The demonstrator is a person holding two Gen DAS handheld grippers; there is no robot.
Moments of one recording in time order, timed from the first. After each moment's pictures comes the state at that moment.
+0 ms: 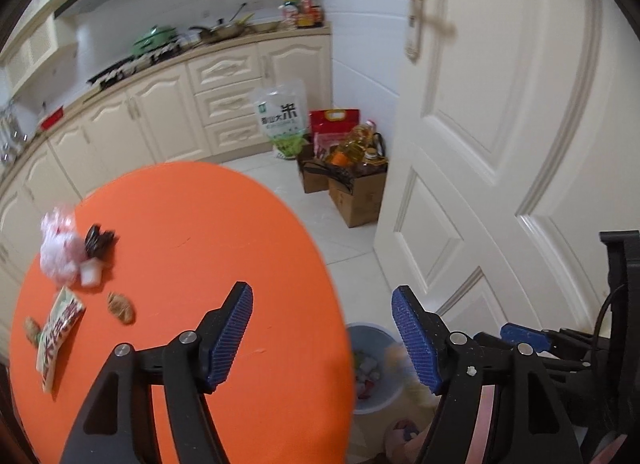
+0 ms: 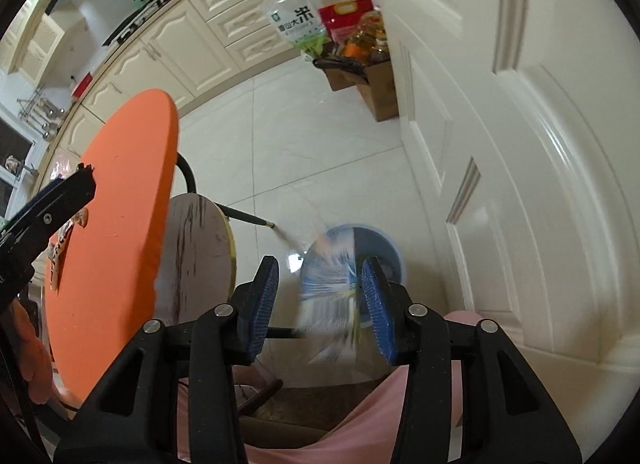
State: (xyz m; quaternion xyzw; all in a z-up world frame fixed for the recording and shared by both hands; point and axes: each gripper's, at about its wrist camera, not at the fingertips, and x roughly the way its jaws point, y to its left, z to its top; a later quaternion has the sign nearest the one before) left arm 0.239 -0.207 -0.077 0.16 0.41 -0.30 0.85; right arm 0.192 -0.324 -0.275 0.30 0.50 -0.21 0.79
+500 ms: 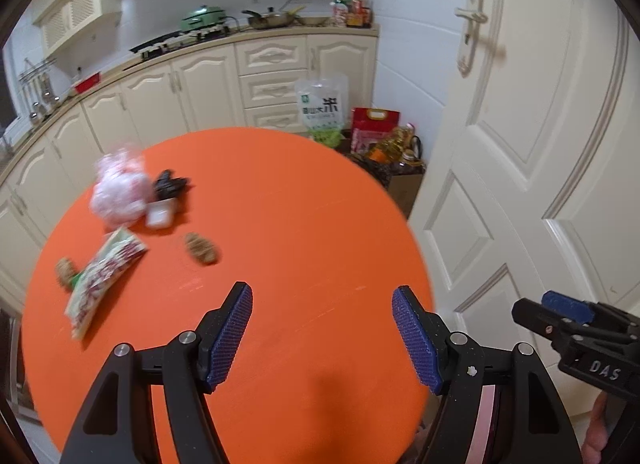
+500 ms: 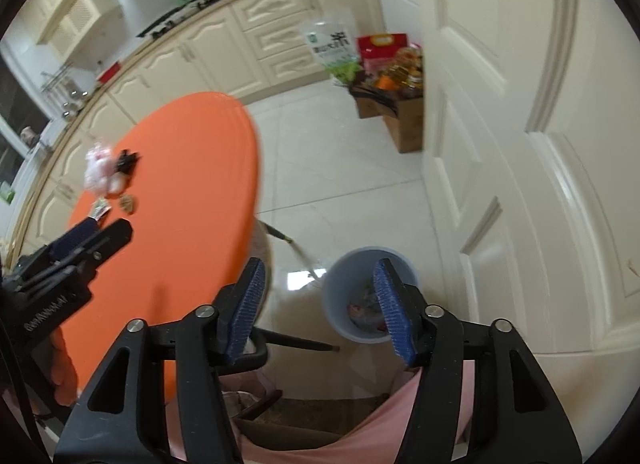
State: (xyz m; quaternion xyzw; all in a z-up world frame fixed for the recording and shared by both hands) left arm 0.213 -0.090 -0.048 0.12 0.42 -0.24 0.87; right arm 0.212 -0.245 -0.220 0.24 0.47 -0.18 0.83
